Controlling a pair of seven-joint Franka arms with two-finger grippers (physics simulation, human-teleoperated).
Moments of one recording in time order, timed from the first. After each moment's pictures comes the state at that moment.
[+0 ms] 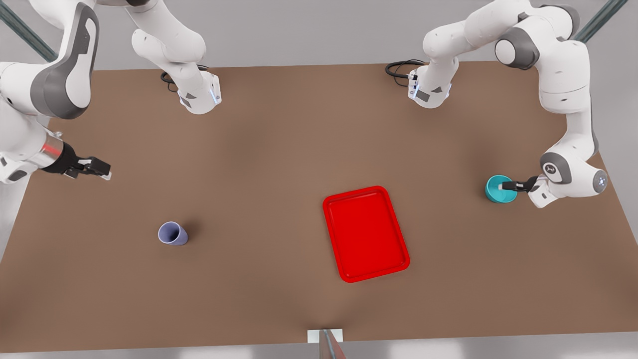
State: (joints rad) left arm 0.28 0.57 0.20 -1.89 -0.21 2.06 0.69; right arm -0.12 0.06 0.00 -1.57 0.01 1.58 -0.04
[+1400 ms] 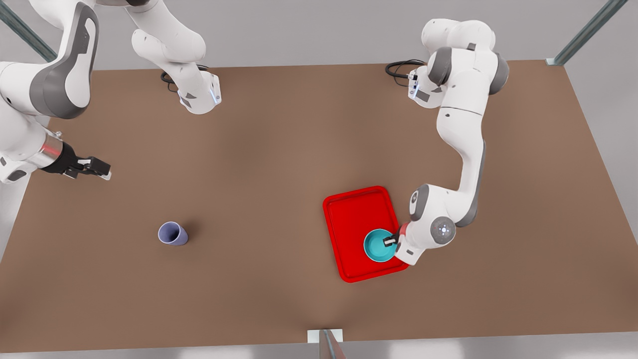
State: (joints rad) left arm -0.31 0.85 -0.02 -1.28 -0.21 2.04 -0.49; right arm -0.13 0.06 0.00 -1.57 0.01 1.58 -0.04
